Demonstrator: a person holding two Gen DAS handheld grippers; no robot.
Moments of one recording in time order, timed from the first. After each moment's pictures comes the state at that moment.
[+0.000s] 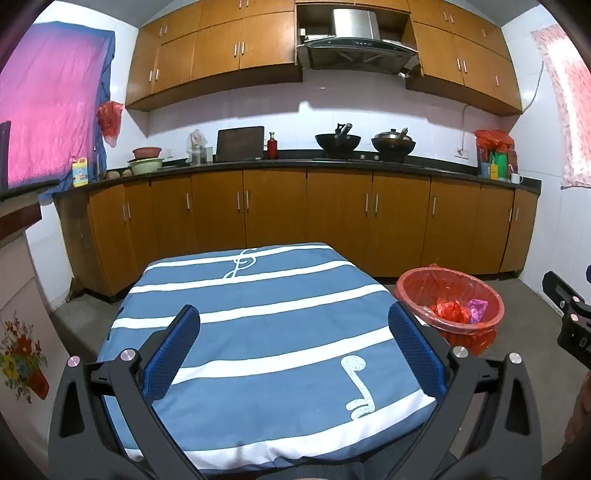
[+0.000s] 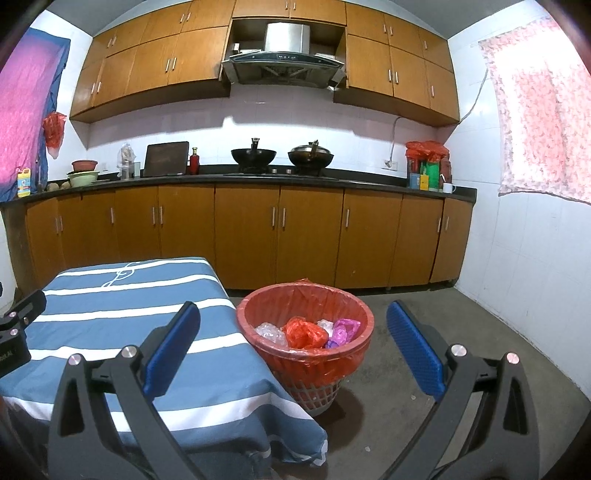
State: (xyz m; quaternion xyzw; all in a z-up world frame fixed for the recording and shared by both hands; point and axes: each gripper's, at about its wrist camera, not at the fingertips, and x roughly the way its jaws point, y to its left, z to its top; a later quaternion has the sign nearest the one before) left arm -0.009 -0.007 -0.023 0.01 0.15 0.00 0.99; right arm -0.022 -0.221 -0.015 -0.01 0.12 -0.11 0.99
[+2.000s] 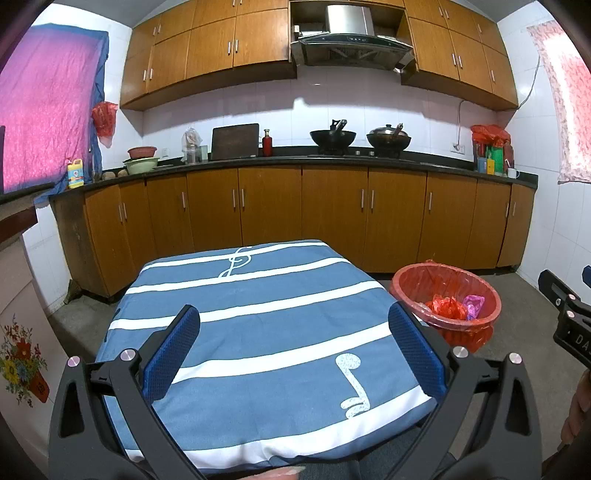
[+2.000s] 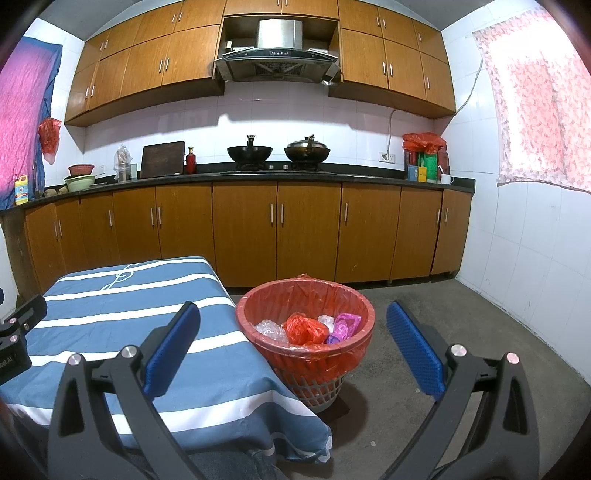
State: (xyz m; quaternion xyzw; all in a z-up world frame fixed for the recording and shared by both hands) left arm -0.012 -0.010 -0.023 0.02 0.16 -0.01 0.99; right arm -0.020 -0.227 -0.019 0.01 0.13 -0.11 0.99
